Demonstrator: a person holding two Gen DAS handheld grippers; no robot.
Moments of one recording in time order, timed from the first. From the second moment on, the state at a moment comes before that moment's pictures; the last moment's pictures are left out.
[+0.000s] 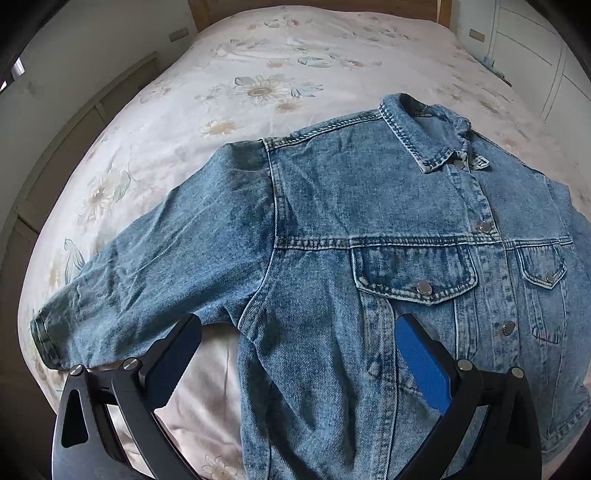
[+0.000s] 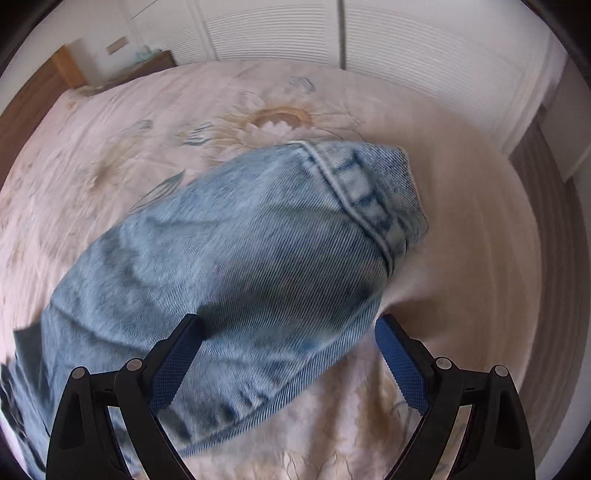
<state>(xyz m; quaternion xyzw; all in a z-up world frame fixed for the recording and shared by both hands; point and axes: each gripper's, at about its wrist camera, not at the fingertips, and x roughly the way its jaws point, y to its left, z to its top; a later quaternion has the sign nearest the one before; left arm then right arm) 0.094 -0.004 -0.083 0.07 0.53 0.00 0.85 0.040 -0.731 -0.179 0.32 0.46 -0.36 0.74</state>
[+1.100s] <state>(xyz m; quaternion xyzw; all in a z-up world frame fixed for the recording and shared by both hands) 0.088 0.027 -0.081 0.03 0.50 -0.02 0.86 0.173 -0.420 0.028 0.11 0.40 0.03 0.91</state>
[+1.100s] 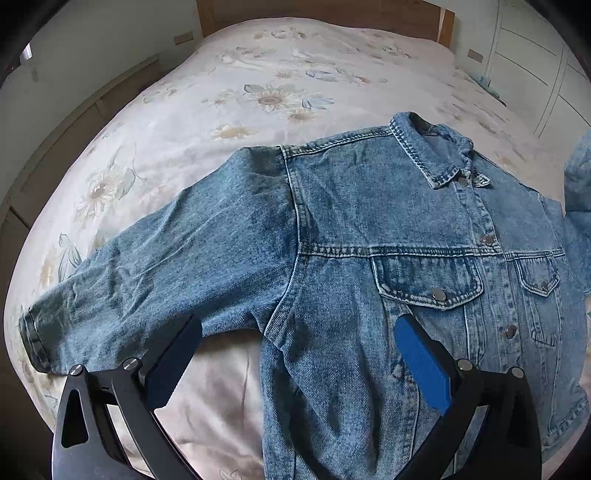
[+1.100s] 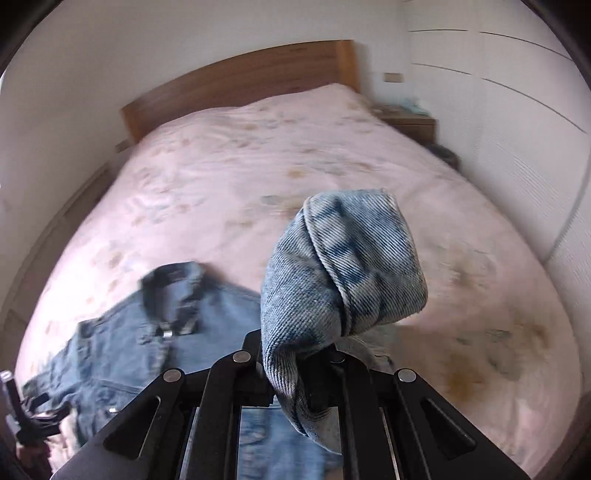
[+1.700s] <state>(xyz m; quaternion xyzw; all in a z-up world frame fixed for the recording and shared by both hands) 0.086 0.034 -0.100 0.03 0.53 -0.01 0.85 0.191 -0.254 -0.129 0.04 0.55 0.12 0.83</state>
